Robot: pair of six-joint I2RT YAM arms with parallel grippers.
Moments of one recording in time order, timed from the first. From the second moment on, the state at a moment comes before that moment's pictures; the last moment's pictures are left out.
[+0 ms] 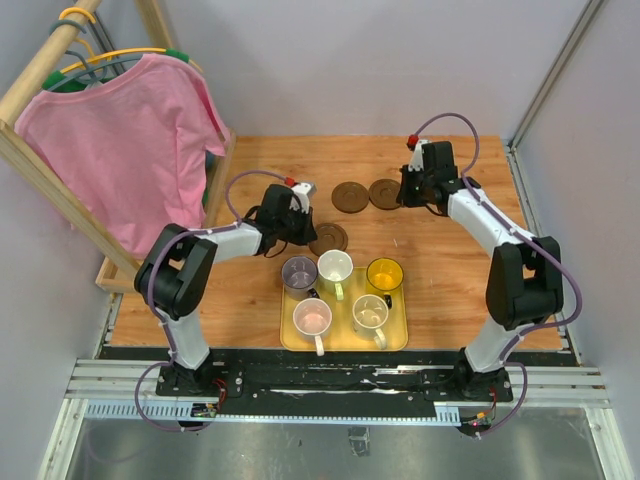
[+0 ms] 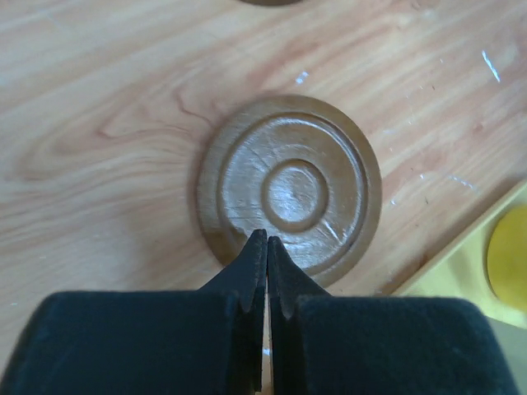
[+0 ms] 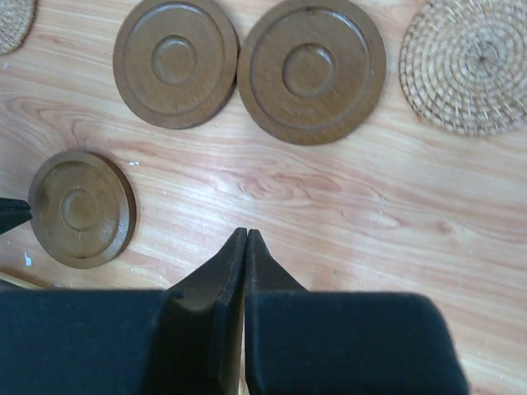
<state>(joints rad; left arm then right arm) -0.46 1.80 0.99 0.17 0.28 -0.21 0.23 1.73 1.33 -0.35 -0.19 0.12</state>
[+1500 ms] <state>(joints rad) -0.36 2.22 1.52 0.04 0.18 -0.31 0.23 1.74 1.27 -0.35 -0.13 0.13</state>
